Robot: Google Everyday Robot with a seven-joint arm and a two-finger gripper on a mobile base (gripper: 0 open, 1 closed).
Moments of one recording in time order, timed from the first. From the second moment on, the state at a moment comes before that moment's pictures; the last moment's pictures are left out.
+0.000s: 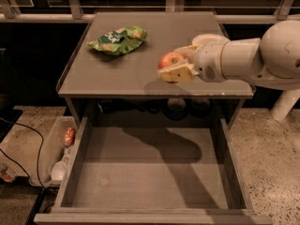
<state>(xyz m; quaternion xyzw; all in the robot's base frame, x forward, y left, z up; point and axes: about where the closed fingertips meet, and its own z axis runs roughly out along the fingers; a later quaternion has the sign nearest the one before) 0.588 -0.085 0.921 -0.42 0.73 0.18 0.51</state>
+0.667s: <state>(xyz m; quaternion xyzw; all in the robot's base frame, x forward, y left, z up) 0.669 -0.082 0.934 -0.37 0.70 0.16 0.59</state>
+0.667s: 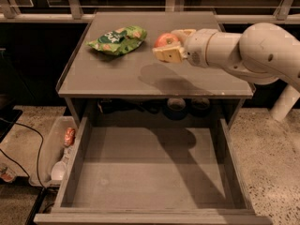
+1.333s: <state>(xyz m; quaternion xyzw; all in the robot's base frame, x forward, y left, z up) 0.709 -0.077 0.915 -0.35 0.72 0.17 0.58</state>
